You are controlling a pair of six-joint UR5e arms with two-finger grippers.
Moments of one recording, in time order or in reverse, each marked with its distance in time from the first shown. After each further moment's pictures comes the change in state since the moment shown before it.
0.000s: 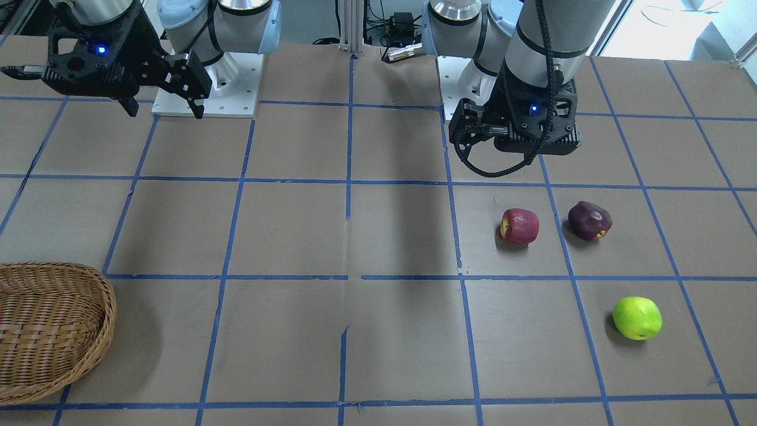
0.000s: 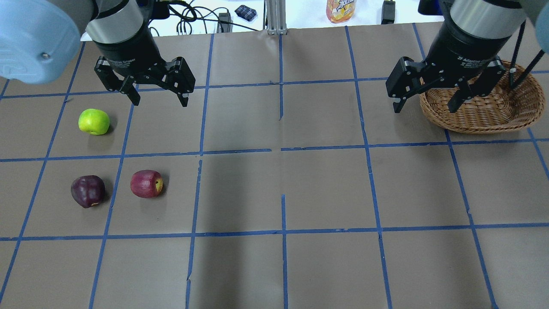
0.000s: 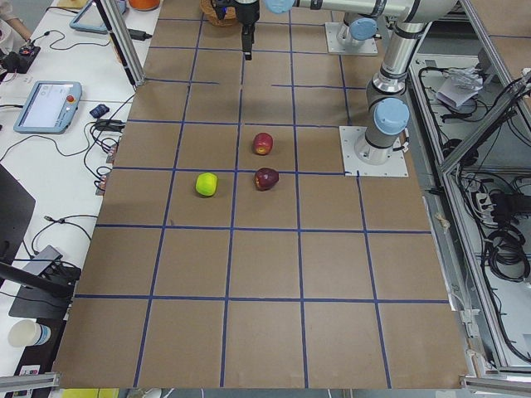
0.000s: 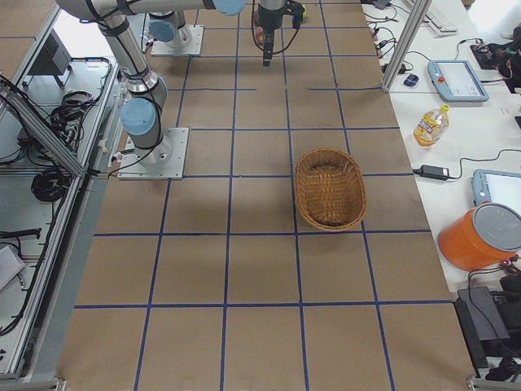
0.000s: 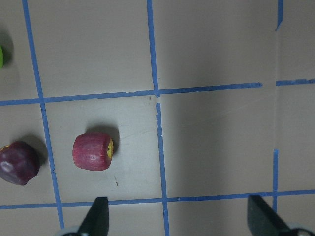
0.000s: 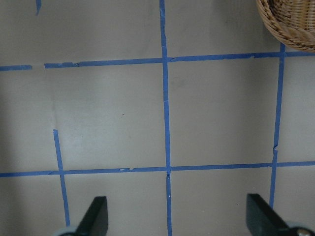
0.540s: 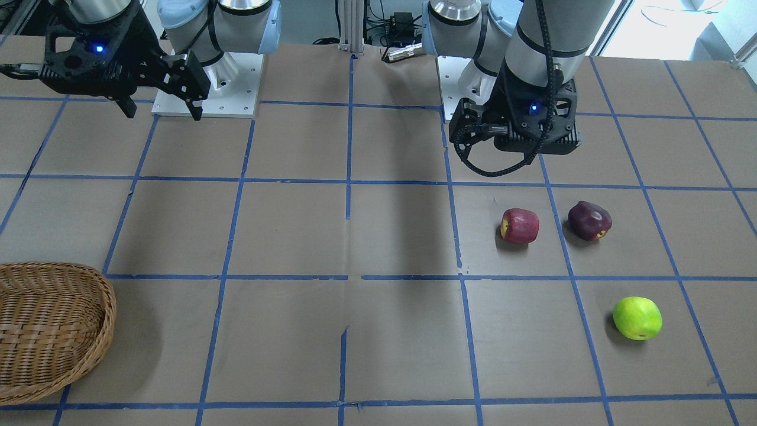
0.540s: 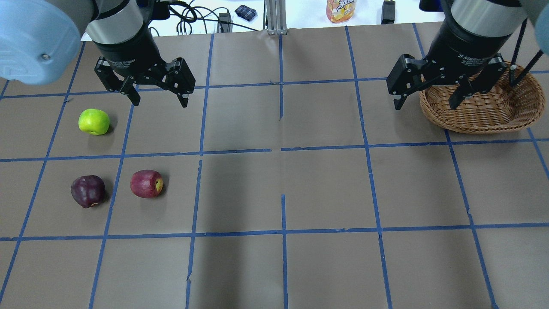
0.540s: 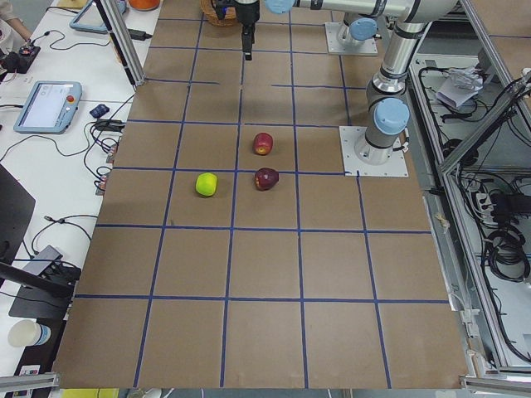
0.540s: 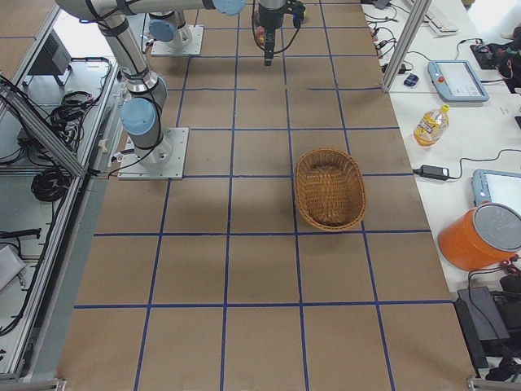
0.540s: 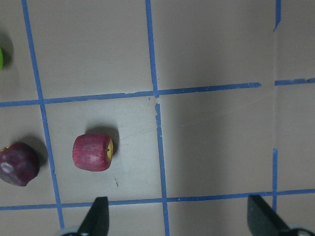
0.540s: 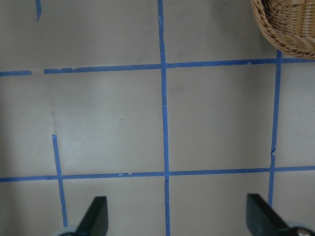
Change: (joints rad) left arm 0.005 -0.007 -0.007 0.001 0.003 0.006; right arm 0.000 -0.002 0.001 -0.013 -0.004 -0.003
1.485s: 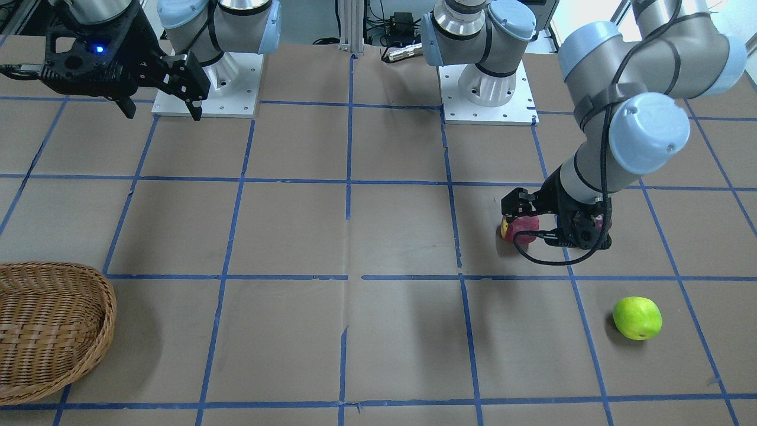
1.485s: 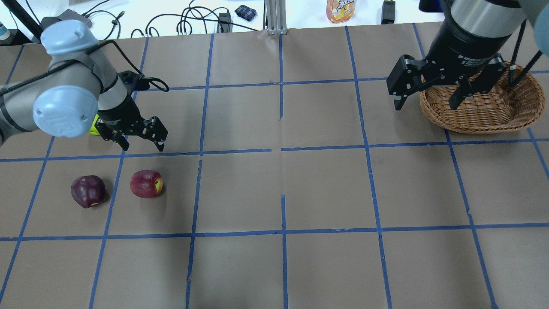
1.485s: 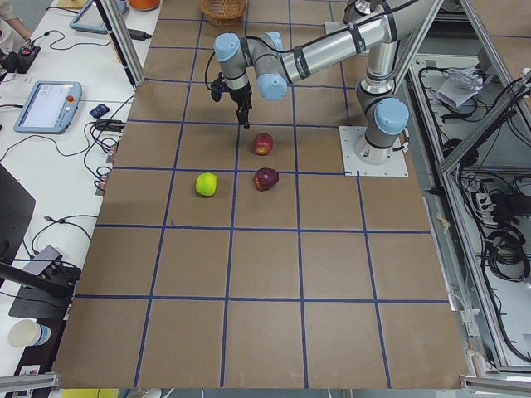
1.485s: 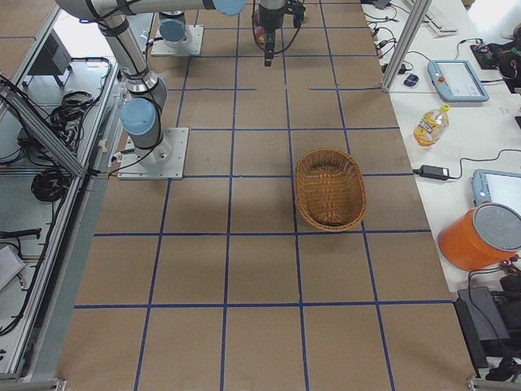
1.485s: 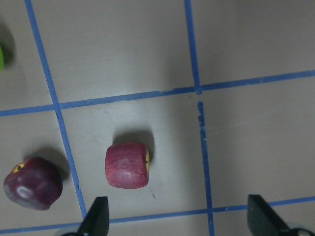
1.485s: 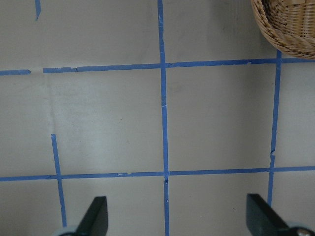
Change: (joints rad) left arm 0.247 -0.137 -0.375 0.386 -0.002 0.251; right arm 0.000 0.001 0.002 0.000 -0.001 -0.002
